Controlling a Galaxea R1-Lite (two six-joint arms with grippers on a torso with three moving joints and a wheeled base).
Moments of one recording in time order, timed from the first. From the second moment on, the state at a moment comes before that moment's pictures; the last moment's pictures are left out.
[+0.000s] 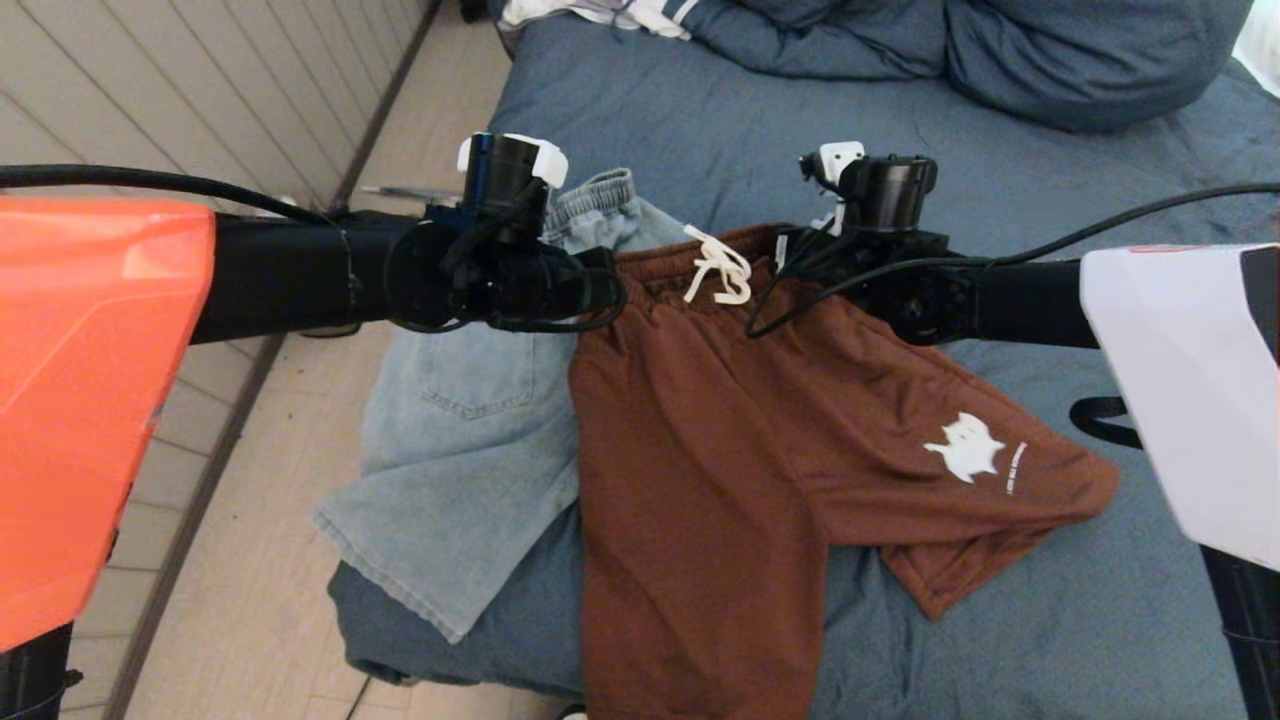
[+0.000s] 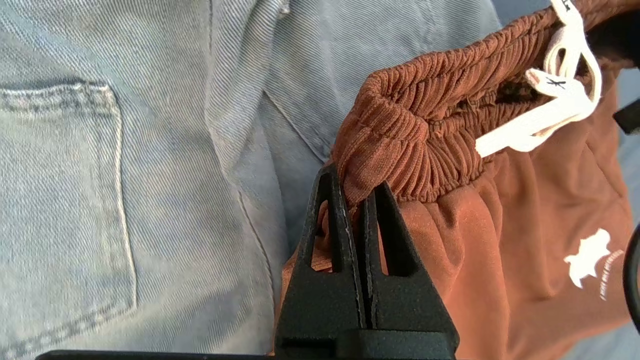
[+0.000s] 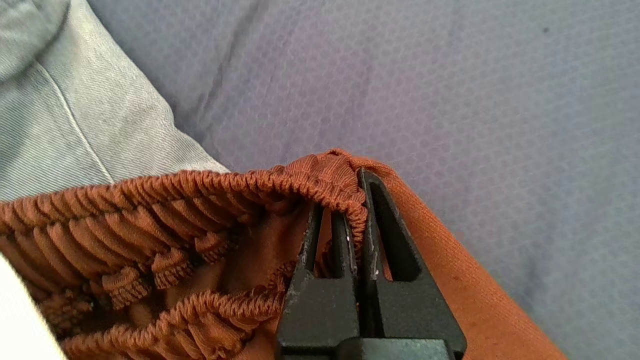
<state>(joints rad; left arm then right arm) -0.57 2.15 -1.91 0.12 0.07 -0.43 0.30 2.26 -1.96 -0.32 -0.24 -0.04</state>
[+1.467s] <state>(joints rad) -0.58 1.66 -1.34 0.09 0.06 -0.42 0.25 1.91 -1.62 -0.21 -0.24 -0.04</state>
